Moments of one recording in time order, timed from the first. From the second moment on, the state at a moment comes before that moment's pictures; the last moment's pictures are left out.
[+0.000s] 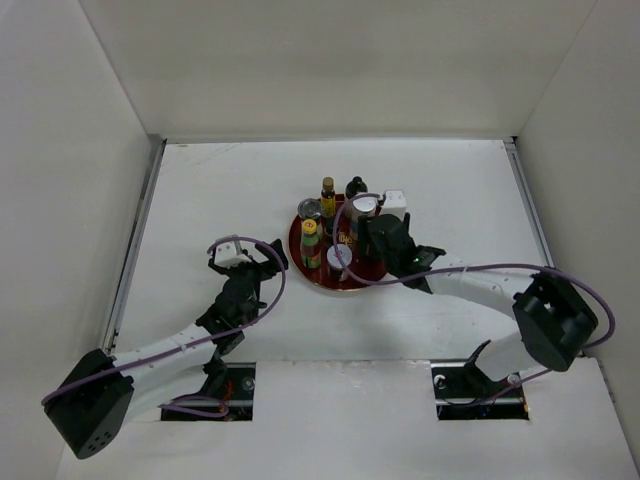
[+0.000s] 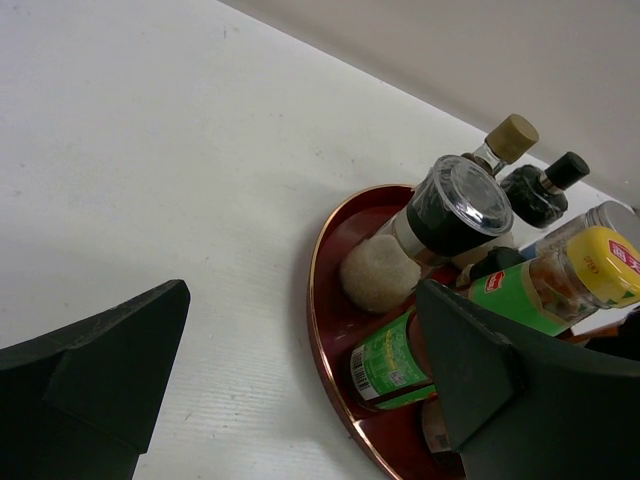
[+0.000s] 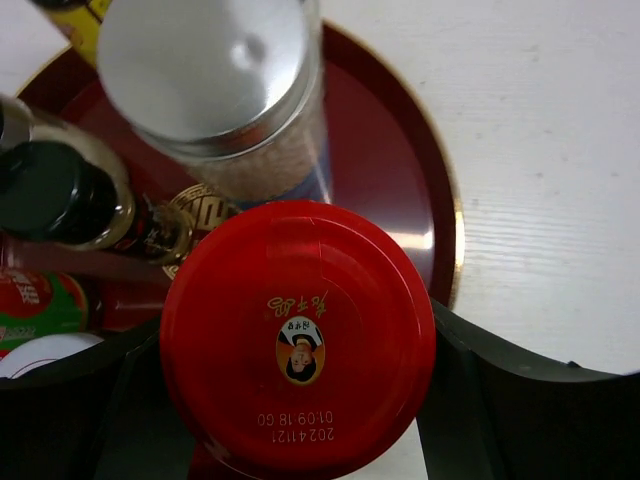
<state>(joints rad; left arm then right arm) -0.74 0.89 0.14 0.70 -0.76 -0.51 0.75 1.45 0.82 0.04 0.55 0.41</state>
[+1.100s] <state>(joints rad) -0.72 1.02 0.15 0.67 -0.84 -0.57 0.21 0.97 0.37 0.27 0.57 0.64</state>
